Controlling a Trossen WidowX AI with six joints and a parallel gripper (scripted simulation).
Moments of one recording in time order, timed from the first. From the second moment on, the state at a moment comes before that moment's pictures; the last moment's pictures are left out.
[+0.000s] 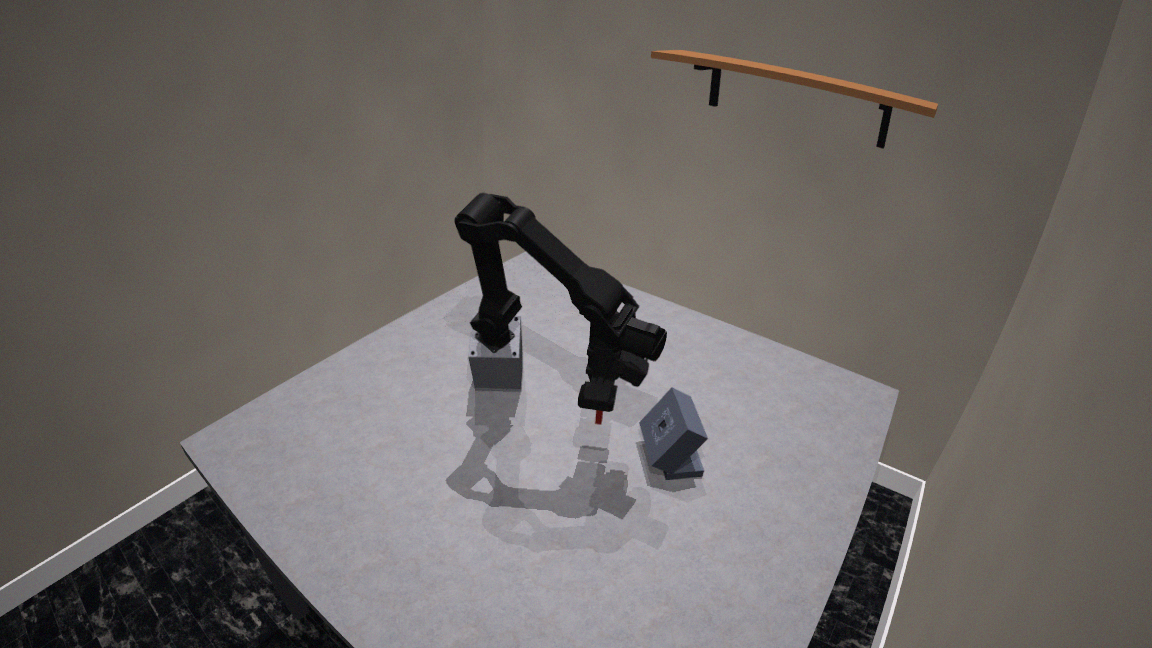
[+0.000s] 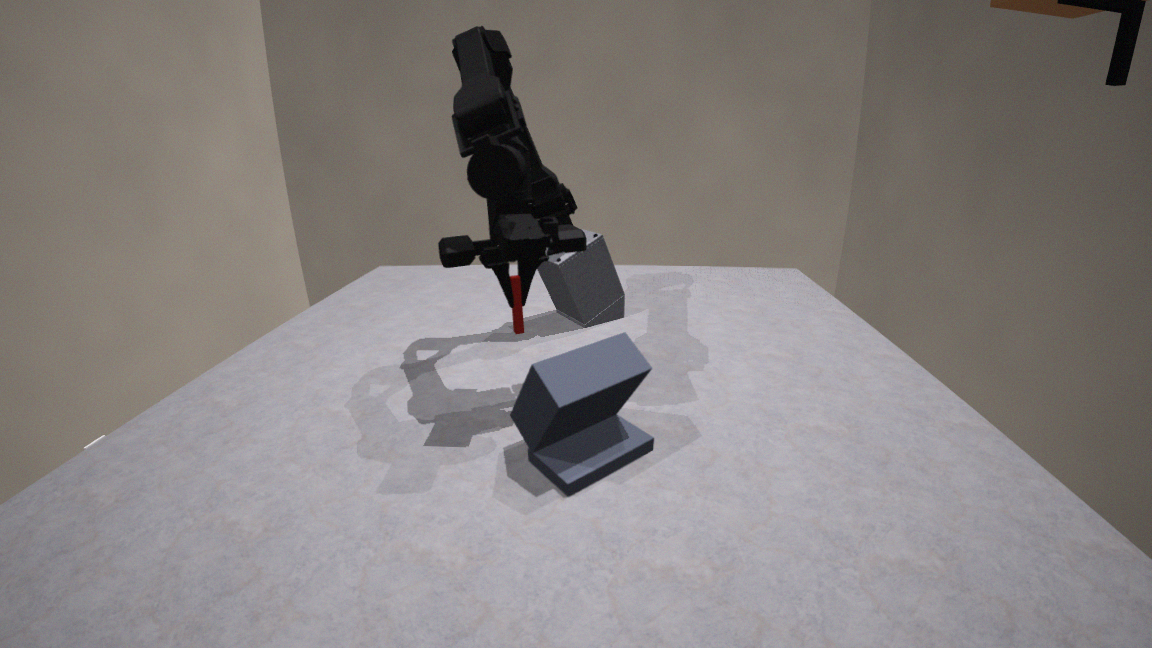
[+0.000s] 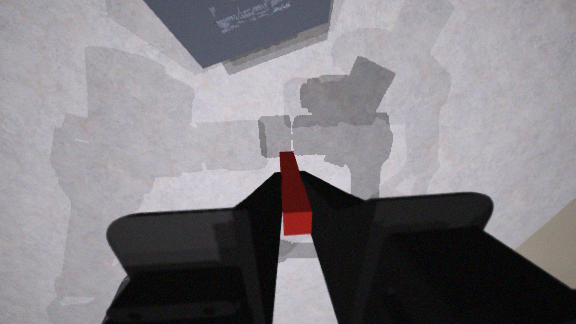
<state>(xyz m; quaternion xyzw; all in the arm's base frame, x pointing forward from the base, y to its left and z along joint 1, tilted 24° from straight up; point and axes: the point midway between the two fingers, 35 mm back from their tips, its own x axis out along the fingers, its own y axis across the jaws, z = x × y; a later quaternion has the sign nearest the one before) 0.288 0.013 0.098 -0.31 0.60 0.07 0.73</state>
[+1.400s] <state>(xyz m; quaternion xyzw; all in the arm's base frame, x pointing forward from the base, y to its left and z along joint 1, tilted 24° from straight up) 0.295 0.011 0.084 -0.06 0.55 0.05 0.83</state>
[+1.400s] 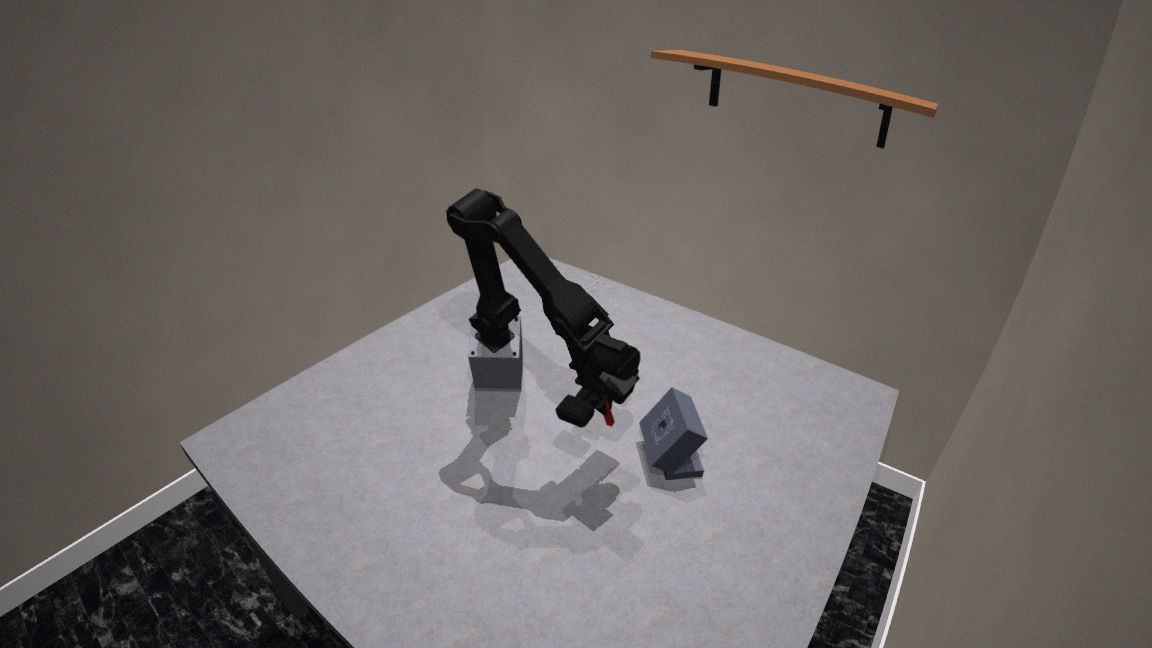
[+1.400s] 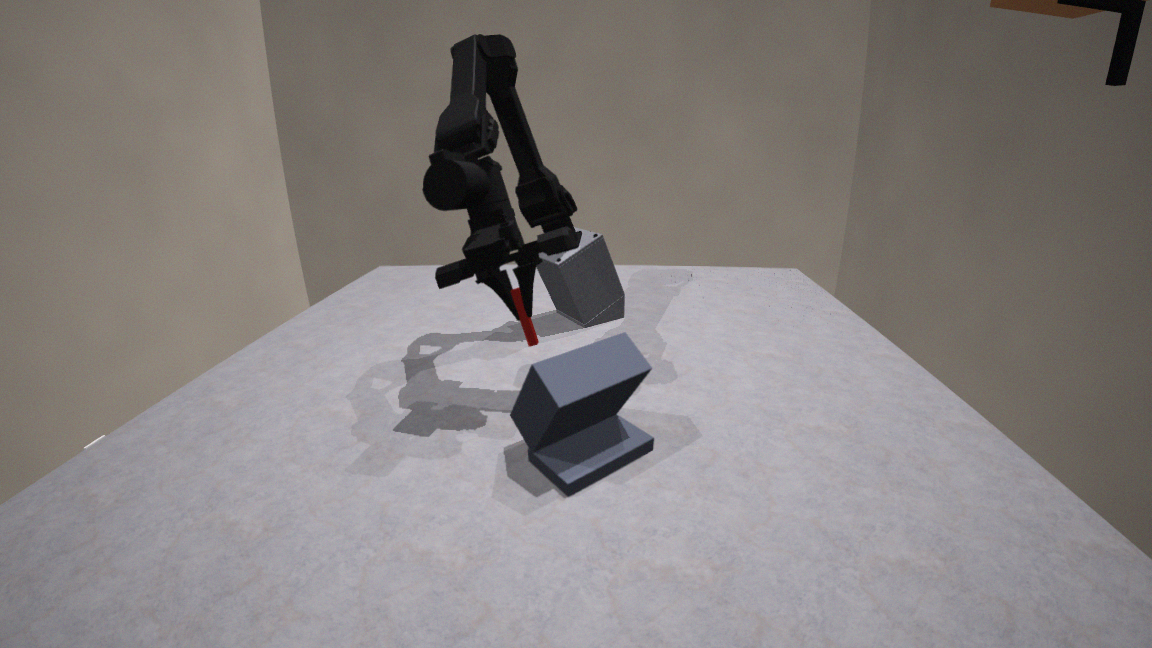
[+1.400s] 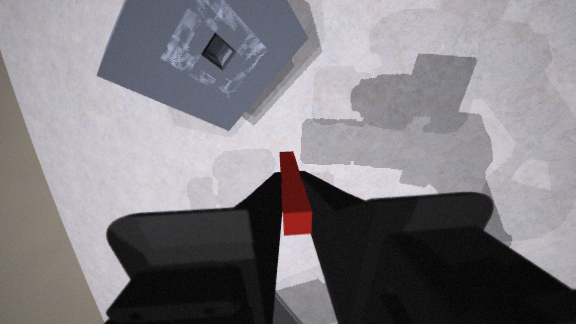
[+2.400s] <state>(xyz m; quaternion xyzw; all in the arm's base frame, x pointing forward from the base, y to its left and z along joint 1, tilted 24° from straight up) 0.299 0.009 0.084 0.11 0.50 0.05 0.86</state>
